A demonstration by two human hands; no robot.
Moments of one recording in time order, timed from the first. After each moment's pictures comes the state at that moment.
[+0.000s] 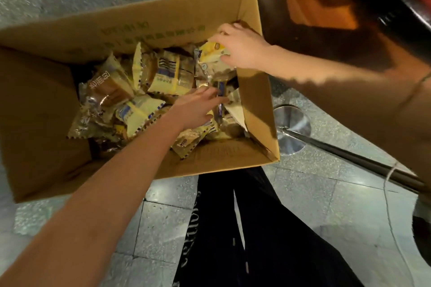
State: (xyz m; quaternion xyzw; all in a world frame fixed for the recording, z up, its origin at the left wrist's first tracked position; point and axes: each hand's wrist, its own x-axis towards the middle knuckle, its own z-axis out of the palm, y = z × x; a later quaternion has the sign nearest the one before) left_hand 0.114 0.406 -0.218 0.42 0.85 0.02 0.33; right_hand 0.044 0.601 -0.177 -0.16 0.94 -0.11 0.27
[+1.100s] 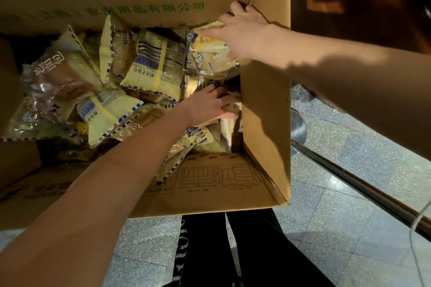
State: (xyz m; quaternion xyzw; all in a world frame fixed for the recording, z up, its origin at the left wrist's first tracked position) left_hand 0.100 0.444 -0.341 0.61 0.75 -0.11 0.24; right_hand -0.002 0.592 -0.253 -0.22 0.91 0.11 0.34
